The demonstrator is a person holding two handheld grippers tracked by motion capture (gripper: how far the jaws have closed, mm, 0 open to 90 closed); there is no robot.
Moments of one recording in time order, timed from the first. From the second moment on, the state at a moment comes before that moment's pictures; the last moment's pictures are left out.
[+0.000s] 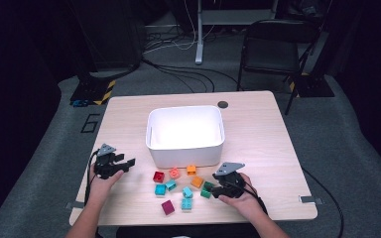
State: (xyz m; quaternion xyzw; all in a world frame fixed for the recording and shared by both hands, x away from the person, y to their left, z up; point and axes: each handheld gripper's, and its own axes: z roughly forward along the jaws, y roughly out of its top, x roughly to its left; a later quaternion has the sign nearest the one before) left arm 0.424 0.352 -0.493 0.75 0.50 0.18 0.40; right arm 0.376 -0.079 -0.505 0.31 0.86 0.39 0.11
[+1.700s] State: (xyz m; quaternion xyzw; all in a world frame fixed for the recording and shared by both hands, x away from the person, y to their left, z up) left arm 0.423 0.357 -0.492 0.74 0.50 0.19 0.40; right arm 0.388 -0.097 -0.509 0.35 0.86 0.36 0.10
